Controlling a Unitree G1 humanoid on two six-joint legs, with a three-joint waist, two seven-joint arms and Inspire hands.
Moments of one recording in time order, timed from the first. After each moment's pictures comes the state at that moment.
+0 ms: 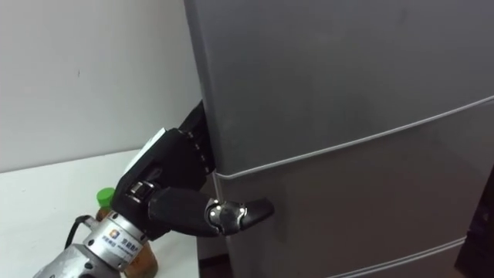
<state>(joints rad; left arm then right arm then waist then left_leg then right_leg) -0.30 0.21 -0.22 -0.25 -0.47 0.13 -0.21 0.03 -0.23 0.10 1.20 0.35 0.05 0.16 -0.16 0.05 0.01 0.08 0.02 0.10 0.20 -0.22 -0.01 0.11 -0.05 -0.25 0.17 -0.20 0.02</state>
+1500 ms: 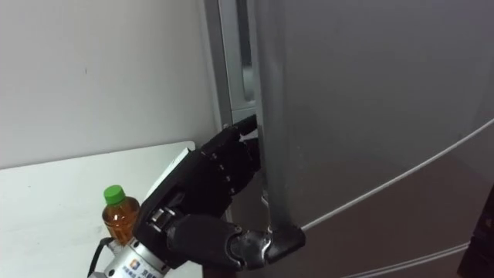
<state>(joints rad) -0.22 0.16 -0.33 -0.25 -0.44 0.01 -0.25 0.02 -0.23 0.17 1.25 0.39 -0.01 0.18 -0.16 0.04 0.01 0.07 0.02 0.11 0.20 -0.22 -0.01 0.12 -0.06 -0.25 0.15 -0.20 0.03</state>
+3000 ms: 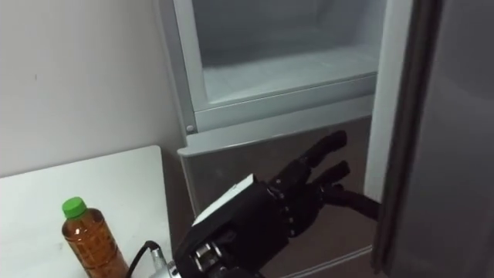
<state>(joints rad) -0.25 0.19 -0.48 -0.25 -0.42 0.04 -0.42 -0.02 -0.23 0.17 1.29 0.44 -0.02 0.19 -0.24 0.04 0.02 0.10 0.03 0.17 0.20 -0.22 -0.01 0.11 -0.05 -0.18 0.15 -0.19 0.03</state>
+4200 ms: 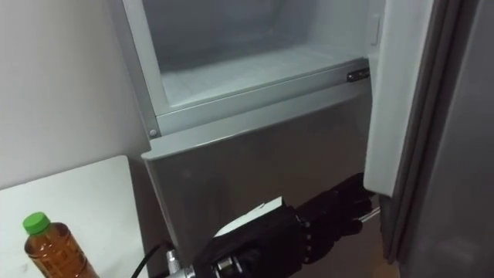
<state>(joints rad) -0.29 0.19 -0.49 -0.25 -0.40 0.13 -0.49 -0.02 -0.24 0.12 1.27 0.47 0.00 0.21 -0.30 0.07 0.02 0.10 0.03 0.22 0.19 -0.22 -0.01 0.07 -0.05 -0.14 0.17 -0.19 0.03</state>
